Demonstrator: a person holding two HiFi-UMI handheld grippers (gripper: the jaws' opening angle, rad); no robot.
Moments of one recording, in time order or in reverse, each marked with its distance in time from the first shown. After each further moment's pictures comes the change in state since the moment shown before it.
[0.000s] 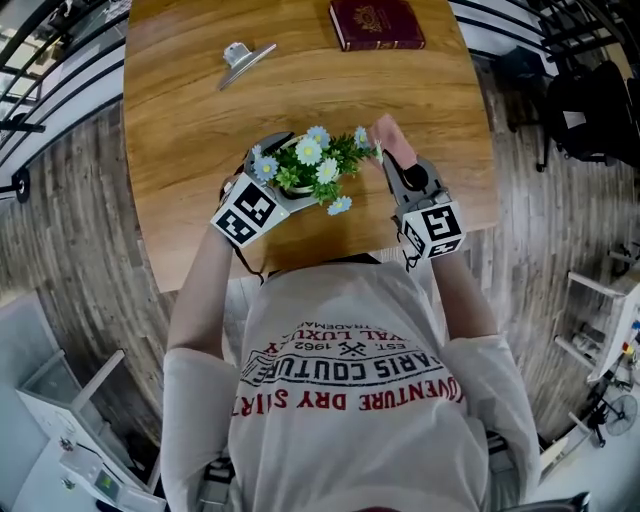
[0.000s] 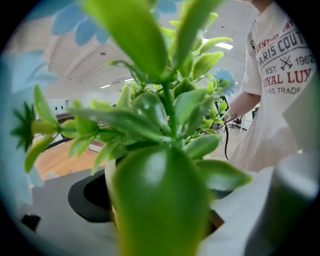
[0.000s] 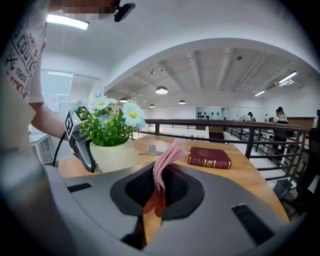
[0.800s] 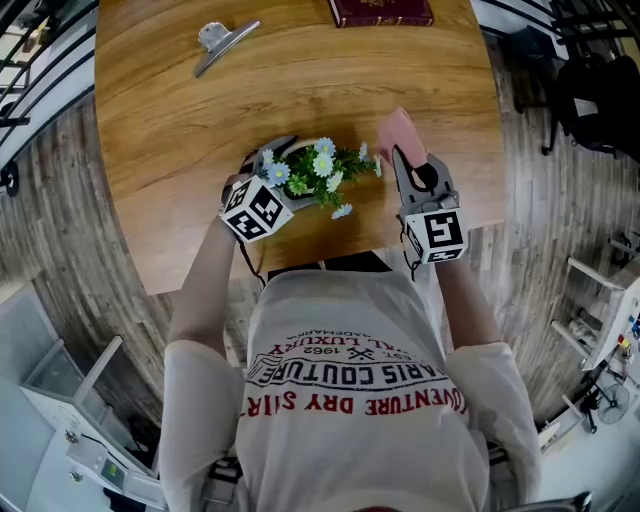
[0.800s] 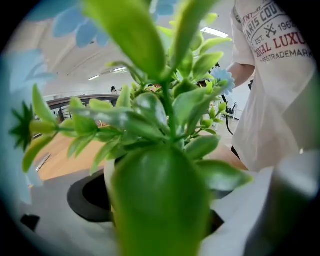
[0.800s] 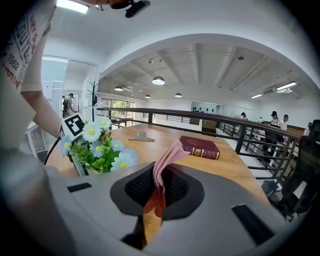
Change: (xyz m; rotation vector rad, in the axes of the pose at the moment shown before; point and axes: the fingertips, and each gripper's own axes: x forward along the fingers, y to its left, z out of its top) left arm 0.067 -0.022 -0.079 0.063 0.121 -0.079; right arm -0.003 -0.028 -0.037 -0.051 0.102 -0.088
